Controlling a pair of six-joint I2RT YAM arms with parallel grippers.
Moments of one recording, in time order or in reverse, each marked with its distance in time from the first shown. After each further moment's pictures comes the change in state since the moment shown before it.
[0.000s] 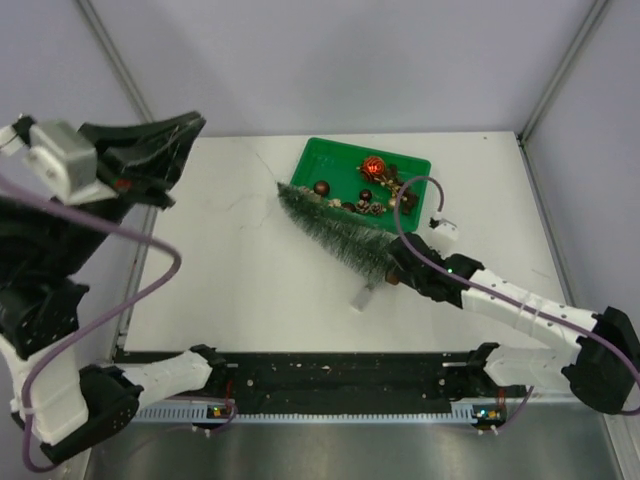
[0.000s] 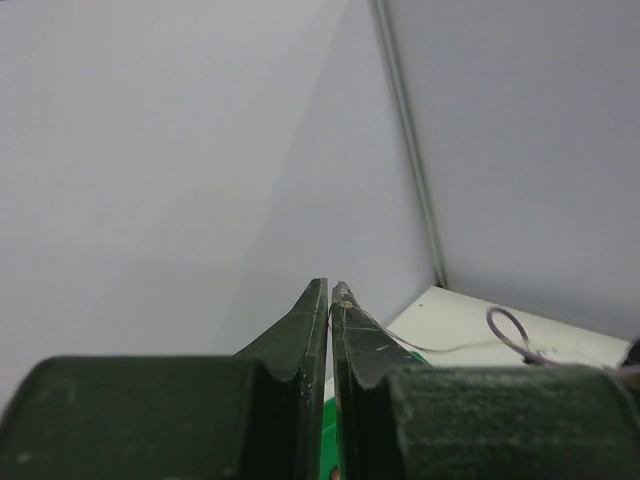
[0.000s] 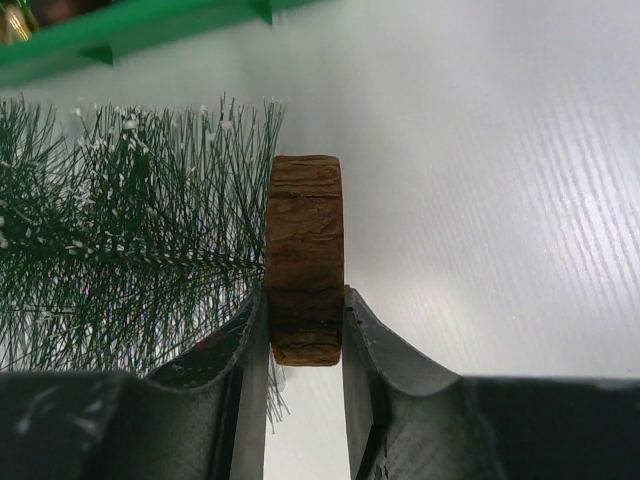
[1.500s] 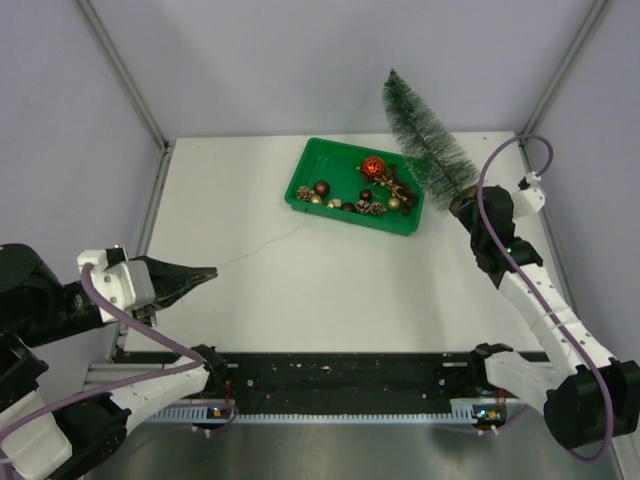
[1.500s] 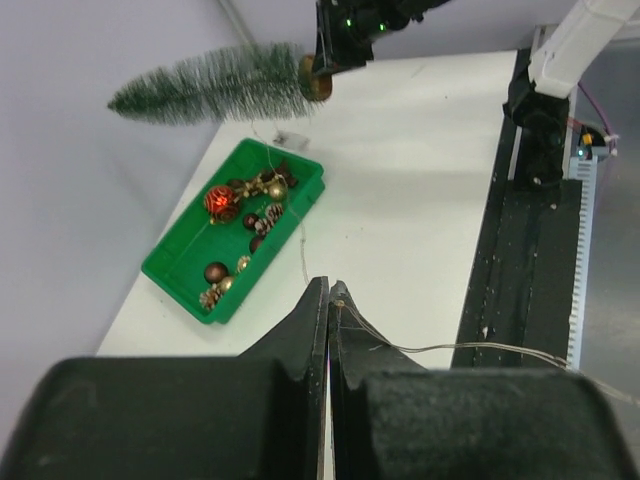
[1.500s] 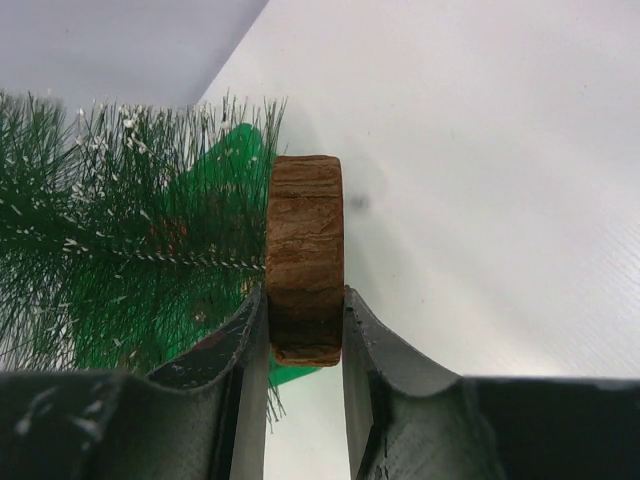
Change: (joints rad) left arm 0.005 -0.212 -0.037 -0.774 0.367 0.220; right arm -0.621 -0.148 0.013 0.357 -0.041 -0.222
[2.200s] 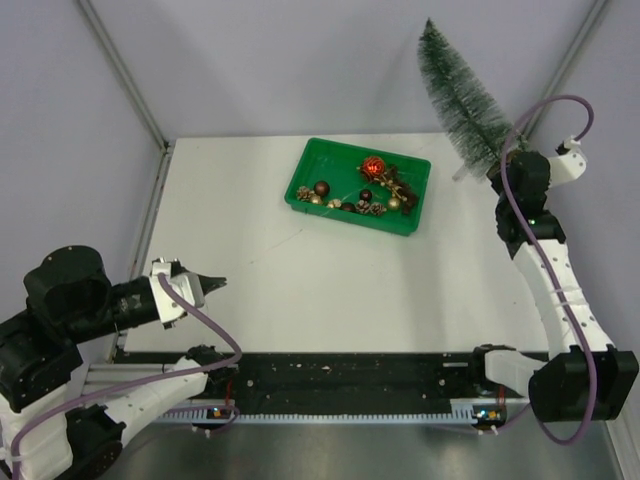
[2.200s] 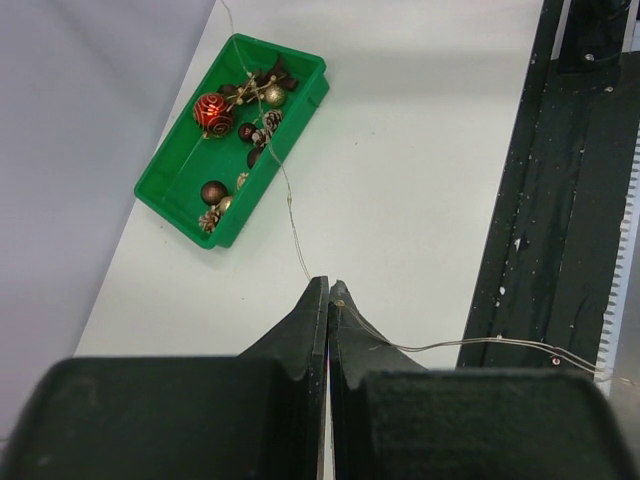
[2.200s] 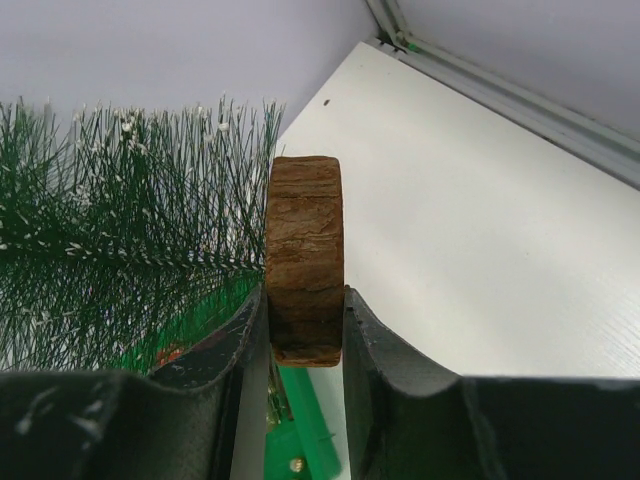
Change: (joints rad) left arm 0.000 -0.135 -0.352 -0.023 -0.102 0.170; right arm -0.182 0.103 0.237 0.043 -0.005 -0.193
